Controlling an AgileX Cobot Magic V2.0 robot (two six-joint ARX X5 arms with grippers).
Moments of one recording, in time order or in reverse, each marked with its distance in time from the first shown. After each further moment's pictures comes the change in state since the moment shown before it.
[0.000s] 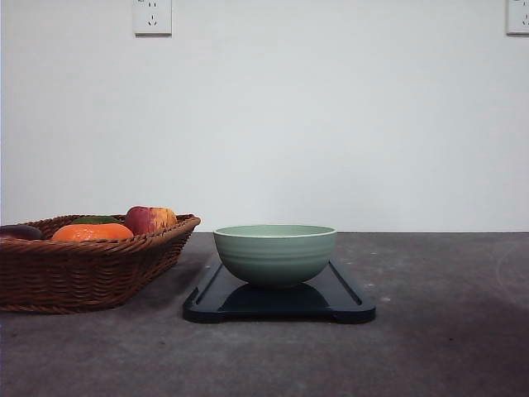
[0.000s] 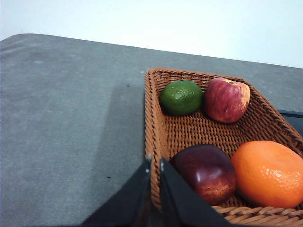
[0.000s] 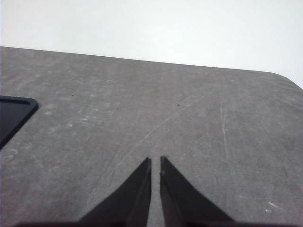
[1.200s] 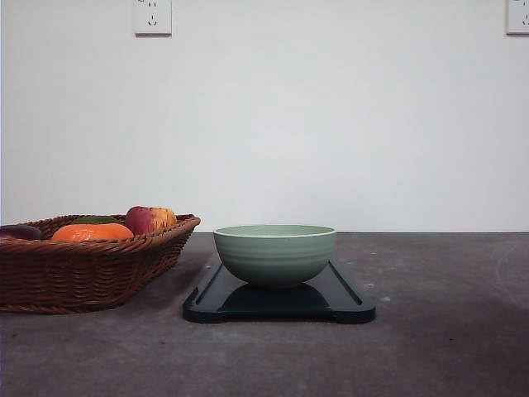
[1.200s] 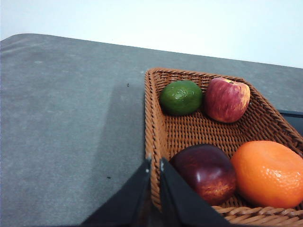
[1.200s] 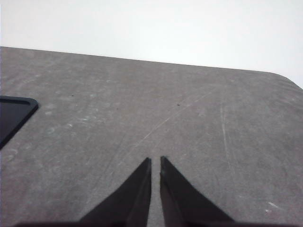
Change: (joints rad) left_arx 0.000 0.000 0.000 0.000 0.000 0.000; right_arx 0.000 0.000 0.000 0.000 0.000 0.000
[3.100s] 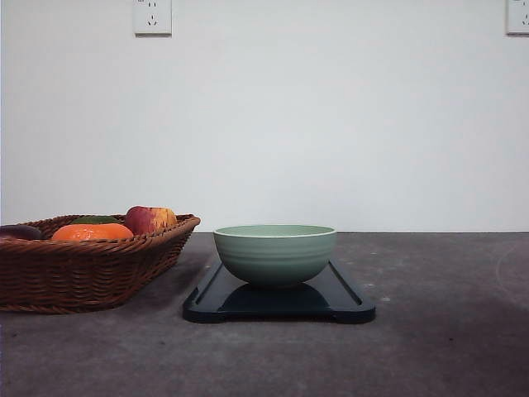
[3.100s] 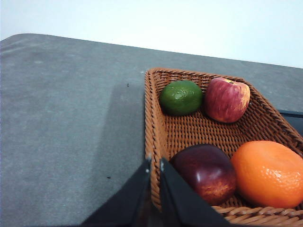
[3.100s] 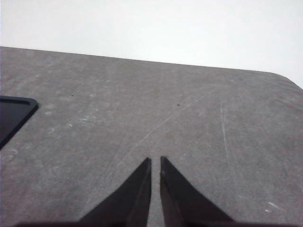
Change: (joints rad) left_arx 0.000 0.000 0.000 0.000 0.000 0.000; right_arx 0.000 0.000 0.000 0.000 0.000 0.000
